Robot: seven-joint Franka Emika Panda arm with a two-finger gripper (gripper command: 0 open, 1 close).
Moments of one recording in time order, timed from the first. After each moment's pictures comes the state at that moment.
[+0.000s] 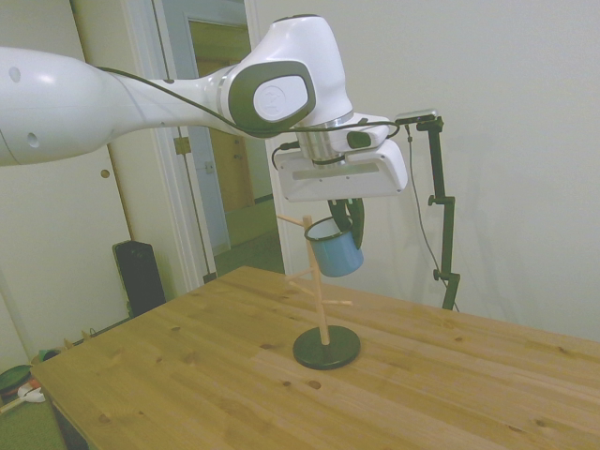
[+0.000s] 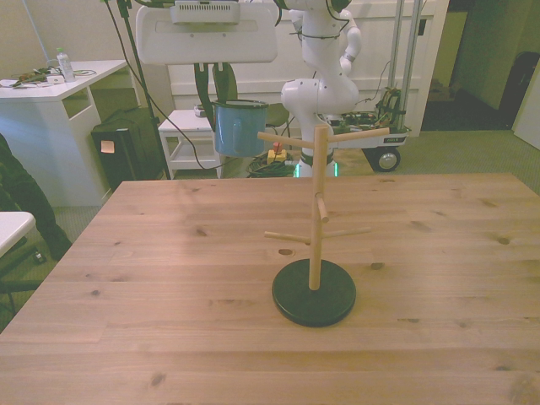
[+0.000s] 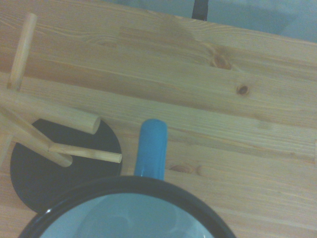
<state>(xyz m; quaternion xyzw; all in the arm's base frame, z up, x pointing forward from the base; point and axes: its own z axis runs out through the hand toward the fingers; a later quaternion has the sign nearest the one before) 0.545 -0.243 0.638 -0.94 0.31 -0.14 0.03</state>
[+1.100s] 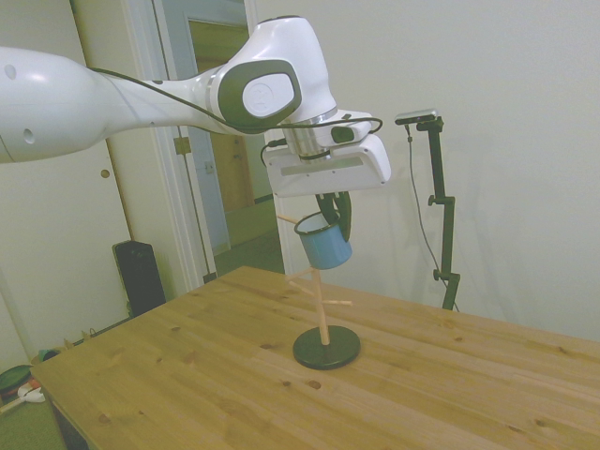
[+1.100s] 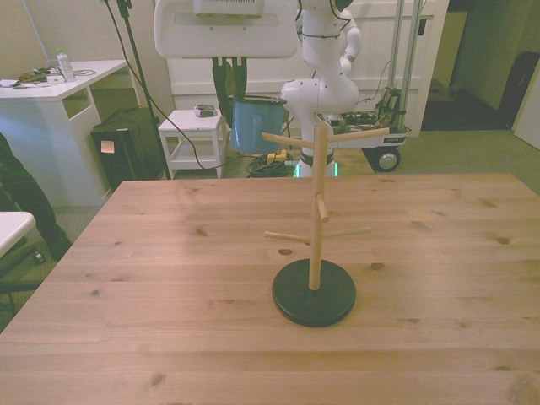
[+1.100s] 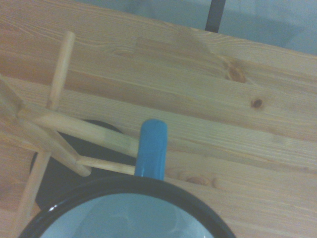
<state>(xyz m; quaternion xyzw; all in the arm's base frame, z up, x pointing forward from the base) 0.553 -0.207 0.649 -0.94 0.30 -0.15 0.03</state>
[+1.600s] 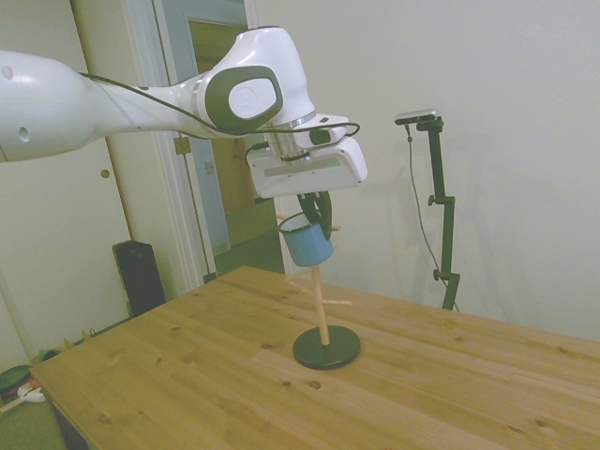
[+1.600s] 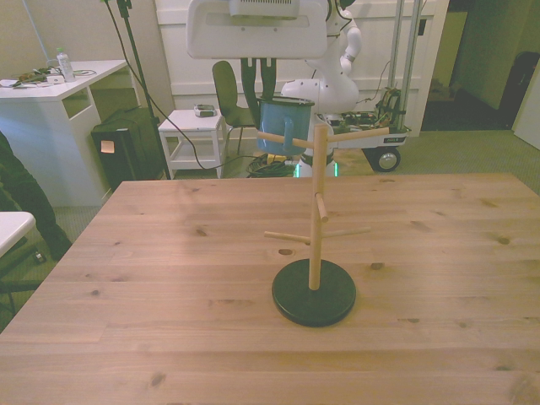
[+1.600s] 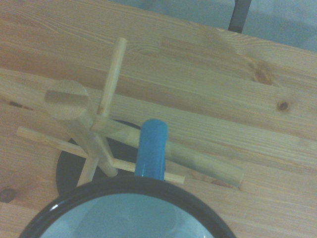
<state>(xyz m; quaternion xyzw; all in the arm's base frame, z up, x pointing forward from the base) 0.557 -0.170 0.643 -0.95 0.29 -0.14 0.02</state>
